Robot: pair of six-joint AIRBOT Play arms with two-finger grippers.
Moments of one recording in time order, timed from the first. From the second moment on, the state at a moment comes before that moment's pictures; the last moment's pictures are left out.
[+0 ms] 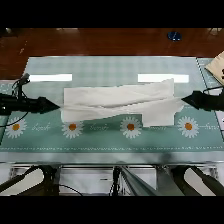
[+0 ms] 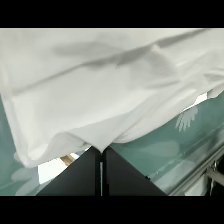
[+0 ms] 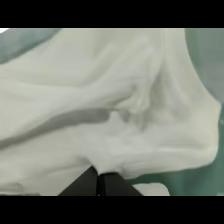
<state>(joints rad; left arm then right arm) 0.39 -1.21 0.82 0.70 -1.32 -0.93 -0.46 -1.02 0.79 -0.82 1.08 1.14</state>
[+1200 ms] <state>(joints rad) 0.31 -1.67 1.20 0.59 -1.11 -1.06 -0.16 -1.56 1.14 -0.77 0.62 1.19</state>
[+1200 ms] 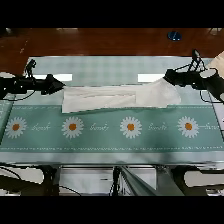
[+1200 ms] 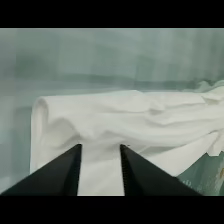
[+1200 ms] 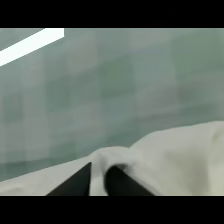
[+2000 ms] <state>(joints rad) 0.55 -1.57 1.31 0.71 -1.31 -1.06 -0.43 -1.50 1.24 -1.09 1.09 1.19</state>
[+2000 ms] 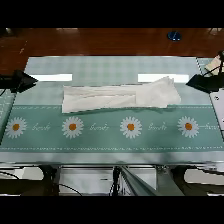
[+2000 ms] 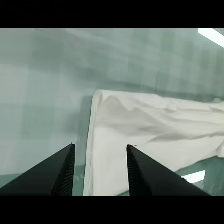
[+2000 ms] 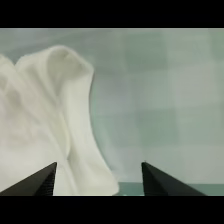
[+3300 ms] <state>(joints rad) 0.33 -1.57 1.31 0.66 -1.46 -1.07 -0.25 -1.56 1.37 -0.71 1.23 1.15</state>
